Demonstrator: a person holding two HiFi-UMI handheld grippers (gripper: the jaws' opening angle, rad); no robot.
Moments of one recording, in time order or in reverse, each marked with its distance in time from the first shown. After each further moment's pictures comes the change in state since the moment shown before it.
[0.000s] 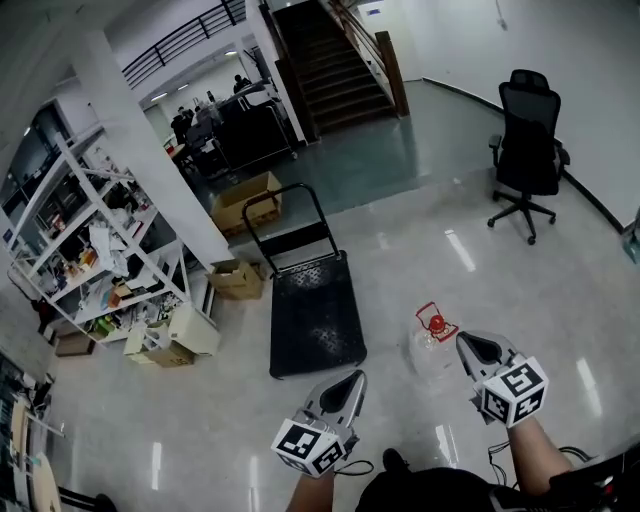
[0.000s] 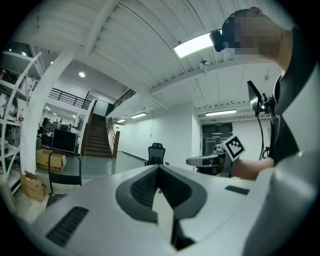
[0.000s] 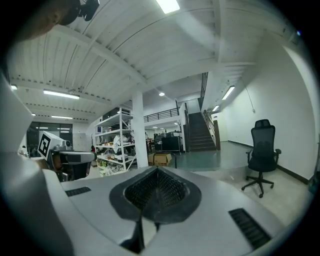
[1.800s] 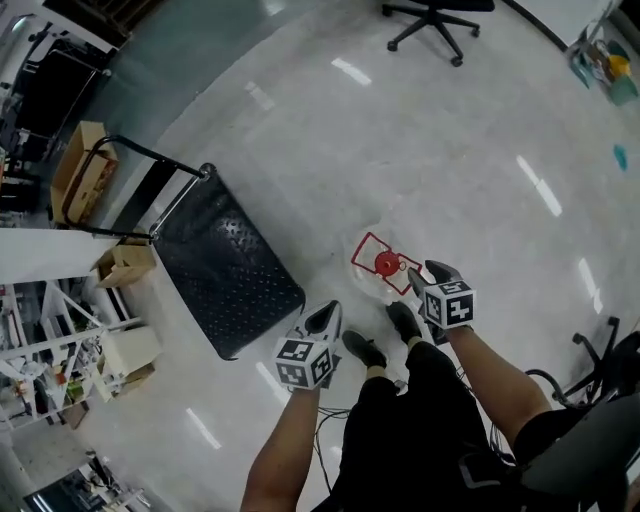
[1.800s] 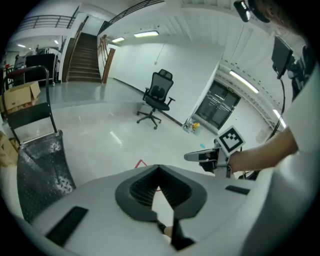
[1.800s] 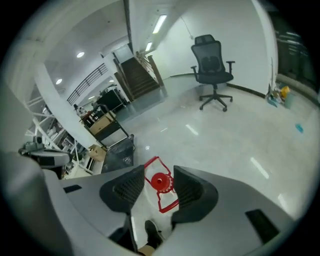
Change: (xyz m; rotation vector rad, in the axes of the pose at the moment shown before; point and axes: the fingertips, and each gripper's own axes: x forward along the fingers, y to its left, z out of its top) left arm 0.410 0.210 -0.357 -0.232 0.791 -0.230; right arm 0.289 -0.331 -0.386 0.608 0.585 -0.449
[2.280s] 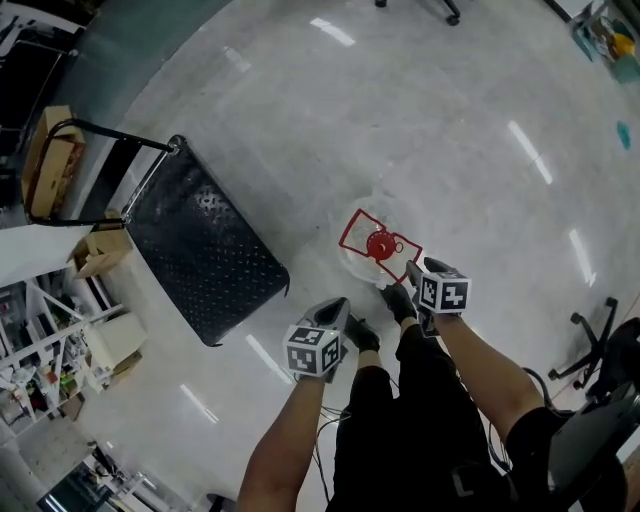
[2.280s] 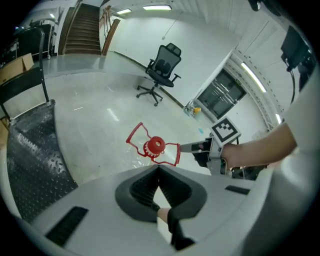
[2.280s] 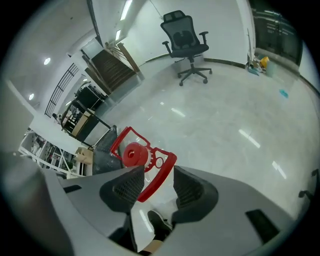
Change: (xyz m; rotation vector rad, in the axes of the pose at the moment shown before) left arm 0.089 0.012 -0.110 -0.093 0.244 -0.068; right arm 0.081 -0.062 -0.105 0.239 0.154 -0.109
